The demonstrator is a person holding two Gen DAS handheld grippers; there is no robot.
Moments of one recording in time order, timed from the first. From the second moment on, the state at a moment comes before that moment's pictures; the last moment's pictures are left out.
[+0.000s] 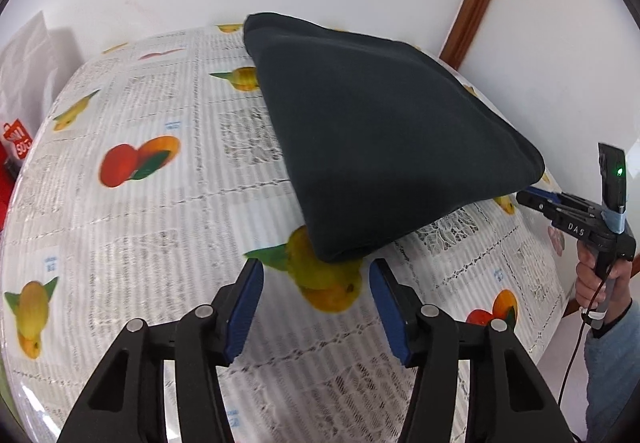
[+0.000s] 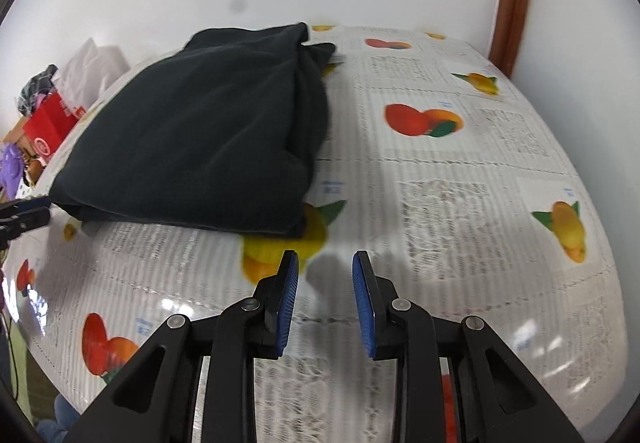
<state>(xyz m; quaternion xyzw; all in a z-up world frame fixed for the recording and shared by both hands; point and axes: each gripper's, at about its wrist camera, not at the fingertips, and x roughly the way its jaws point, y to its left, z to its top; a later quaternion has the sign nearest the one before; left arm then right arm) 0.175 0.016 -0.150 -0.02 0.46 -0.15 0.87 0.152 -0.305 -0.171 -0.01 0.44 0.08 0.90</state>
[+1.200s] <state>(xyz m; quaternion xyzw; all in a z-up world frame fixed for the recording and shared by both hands) 0.203 0.046 -0.161 -0.07 0.48 -0.10 0.87 0.179 -0.274 -0.162 0.04 0.41 0.12 0.90</state>
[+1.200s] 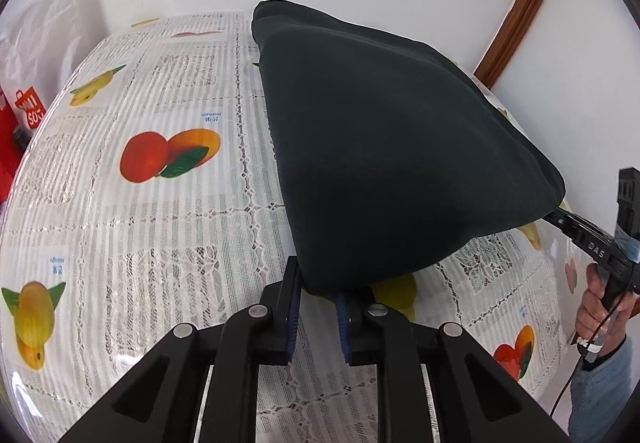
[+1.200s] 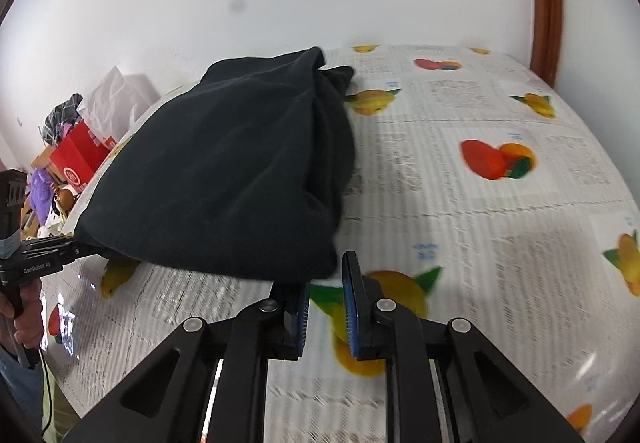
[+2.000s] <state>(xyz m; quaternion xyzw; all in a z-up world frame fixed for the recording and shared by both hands) 0.203 0.033 -0.115 -0.03 0.43 -0.09 0.90 0.184 -0.246 -0.131 0.01 0.38 0.08 0.92</state>
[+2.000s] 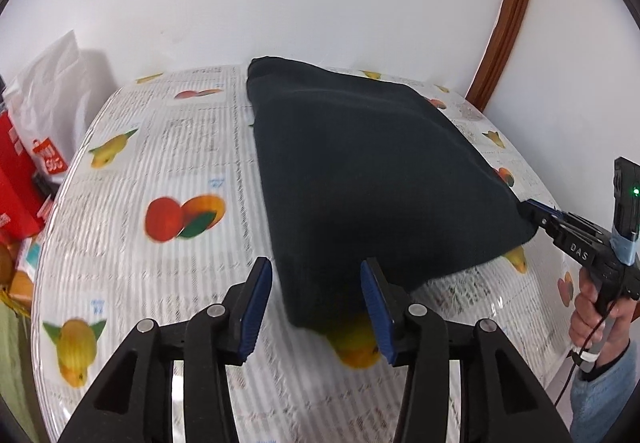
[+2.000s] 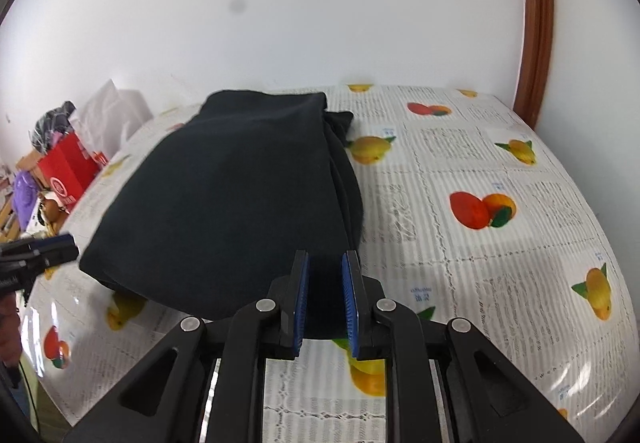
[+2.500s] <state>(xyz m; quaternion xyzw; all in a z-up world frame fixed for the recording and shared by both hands) 0.220 0.039 -0.131 -0.05 0.43 -0.10 0.89 0.239 -0.232 -0.124 0.04 0.38 0.10 0.92</state>
